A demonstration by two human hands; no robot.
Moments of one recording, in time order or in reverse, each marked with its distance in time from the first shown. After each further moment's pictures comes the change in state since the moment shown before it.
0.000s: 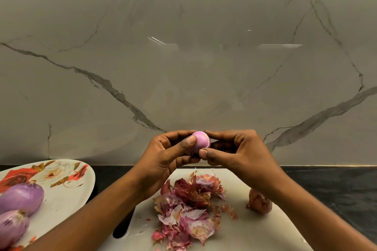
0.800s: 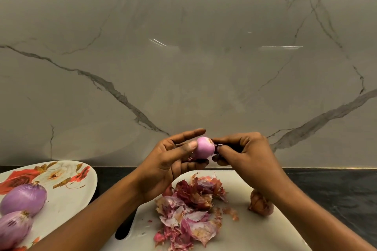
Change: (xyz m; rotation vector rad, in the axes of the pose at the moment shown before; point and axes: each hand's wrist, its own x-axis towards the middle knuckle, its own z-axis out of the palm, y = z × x) left_hand -0.001 0.001 -0.001 -0.095 -0.115 -0.097; right_hand 0.006 0.017 -0.002 -0.153 0.171 0.039
